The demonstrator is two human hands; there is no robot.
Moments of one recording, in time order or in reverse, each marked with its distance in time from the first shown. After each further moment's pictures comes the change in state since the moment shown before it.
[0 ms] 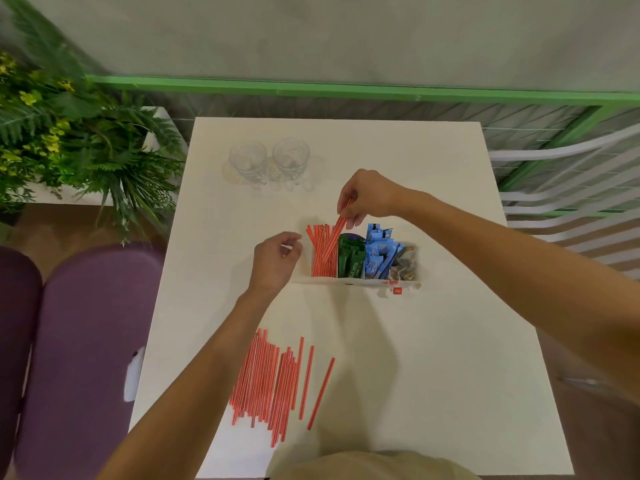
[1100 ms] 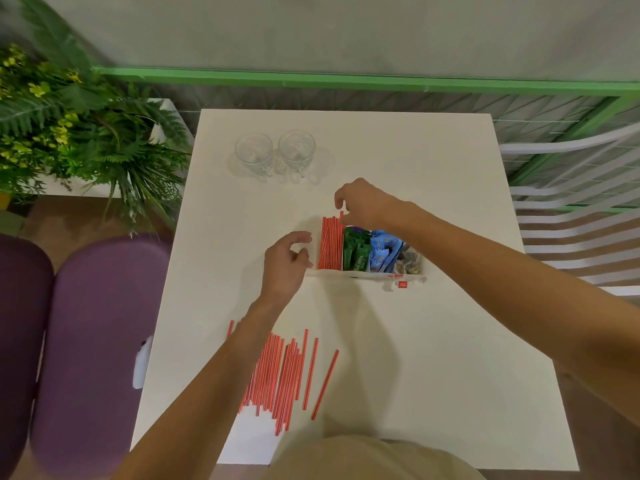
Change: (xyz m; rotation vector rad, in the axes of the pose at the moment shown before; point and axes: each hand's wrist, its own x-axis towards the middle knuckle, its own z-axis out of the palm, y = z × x) left_hand -0.028 0.006 0.008 -0.076 0.018 -0.031; right_hand 0.010 0.003 0.036 -0.553 0.069 -0.039
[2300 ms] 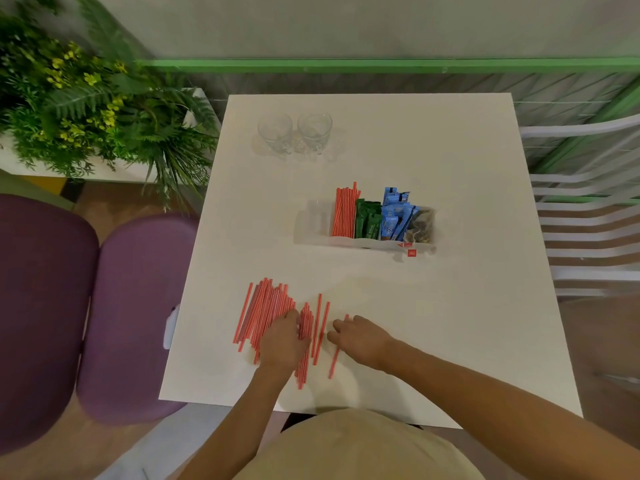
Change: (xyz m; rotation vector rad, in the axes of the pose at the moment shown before) left_hand -0.158 -0.112 0.000 0.681 -0.161 -0.159; right_hand -0.167 -0.067 0.226 -0.215 -0.154 -0.466
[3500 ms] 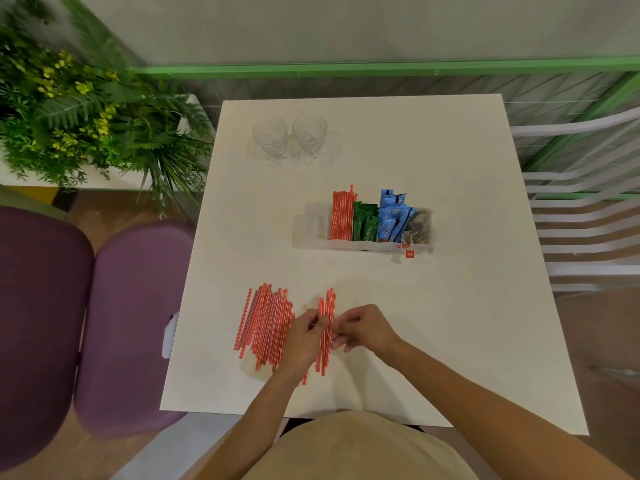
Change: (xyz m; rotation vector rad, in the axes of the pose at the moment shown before) left_hand -0.011 0.045 -0.015 -0.766 -0.145 -0.055; right_hand -0.007 -0.004 -0.025 1.655 0.291 0.628
